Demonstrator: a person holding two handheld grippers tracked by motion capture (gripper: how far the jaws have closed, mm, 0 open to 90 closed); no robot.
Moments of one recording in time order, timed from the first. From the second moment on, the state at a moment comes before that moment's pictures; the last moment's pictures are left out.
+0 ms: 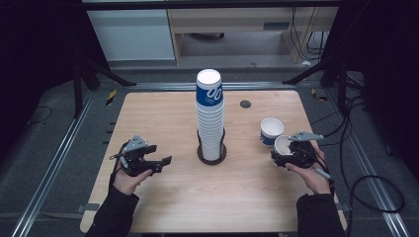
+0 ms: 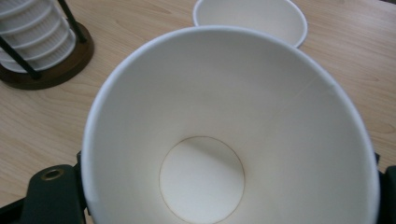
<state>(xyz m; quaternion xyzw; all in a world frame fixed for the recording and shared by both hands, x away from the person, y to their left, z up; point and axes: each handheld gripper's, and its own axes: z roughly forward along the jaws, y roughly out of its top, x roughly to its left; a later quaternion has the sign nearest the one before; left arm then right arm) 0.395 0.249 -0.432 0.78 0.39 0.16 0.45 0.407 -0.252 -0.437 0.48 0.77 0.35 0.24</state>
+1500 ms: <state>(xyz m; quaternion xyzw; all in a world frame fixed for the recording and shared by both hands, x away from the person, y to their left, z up) 0.397 0.252 -0.436 0.79 0.40 0.16 0.44 0.413 -0.269 -0.456 0.52 0.75 0.31 0.26</state>
